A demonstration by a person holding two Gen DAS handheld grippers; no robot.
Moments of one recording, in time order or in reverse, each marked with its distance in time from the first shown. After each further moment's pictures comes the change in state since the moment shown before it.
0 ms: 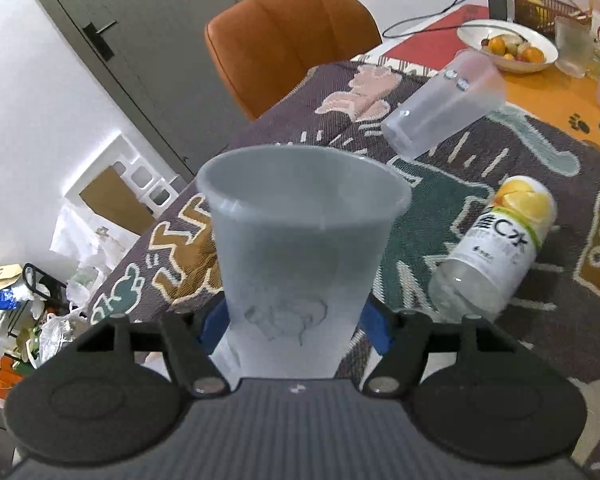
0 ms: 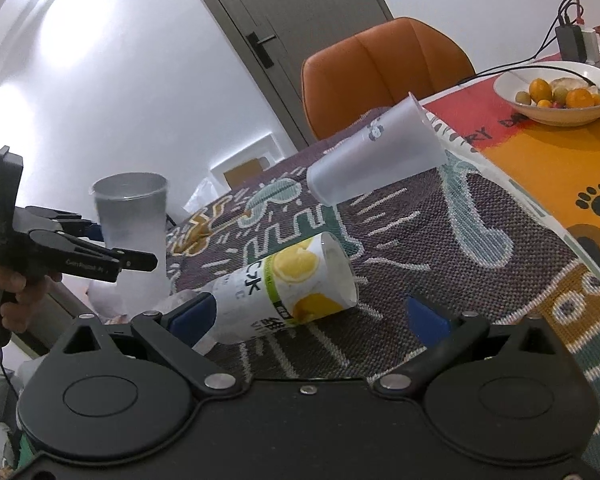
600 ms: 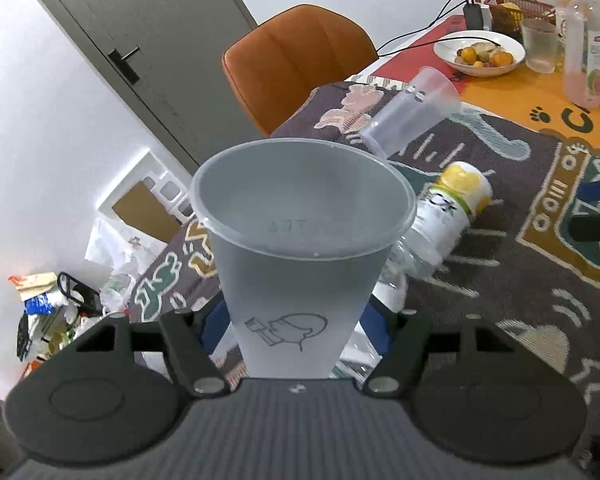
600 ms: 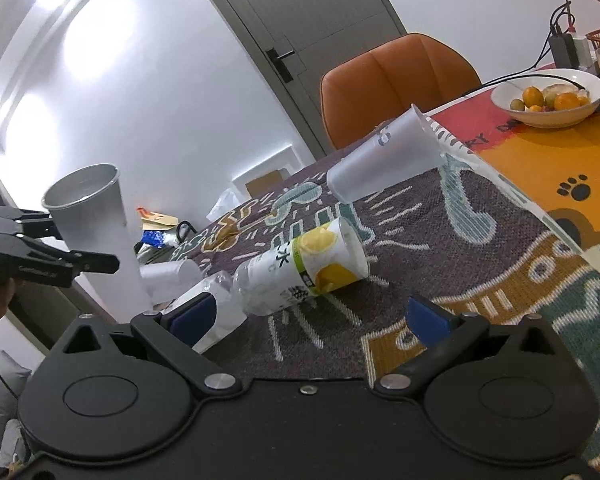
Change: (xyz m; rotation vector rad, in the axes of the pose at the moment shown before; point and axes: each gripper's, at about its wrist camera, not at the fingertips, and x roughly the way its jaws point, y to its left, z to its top) left arm -0.098 -0.039 -0.038 0.028 -0.036 0.083; right arm -0.050 0.000 -0.025 -0.002 -0.035 0.061
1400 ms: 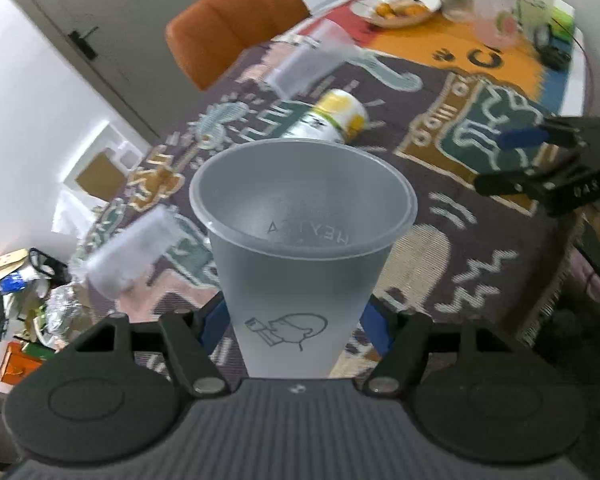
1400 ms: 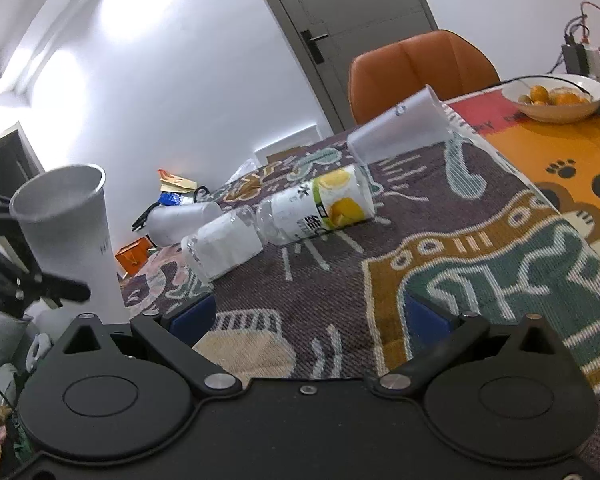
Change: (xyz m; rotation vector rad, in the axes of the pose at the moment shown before) left arm -0.061 -0.085 -0.060 0.056 0.108 -0.113; right arm -0.044 0.001 -0.045 -0.118 0.057 0.023
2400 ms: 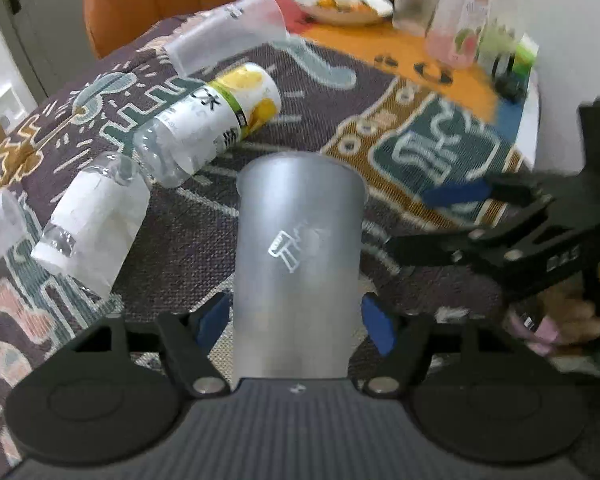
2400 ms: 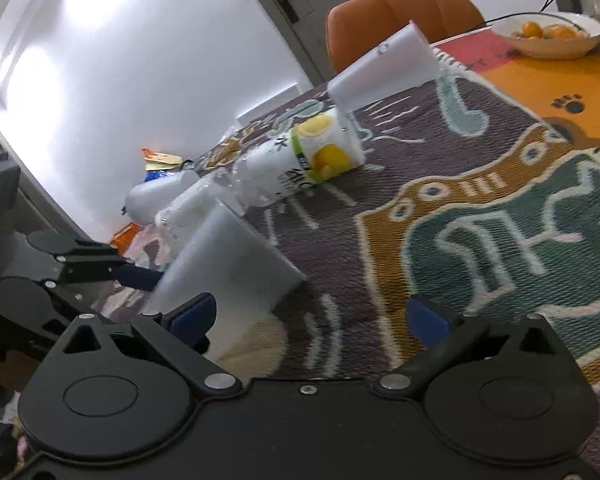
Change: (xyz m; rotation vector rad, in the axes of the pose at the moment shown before) left arm 0.094 -0.011 0.013 -0.142 -0.055 -0.373; right arm 0.043 -0.004 -0.004 0.111 0.122 0.008
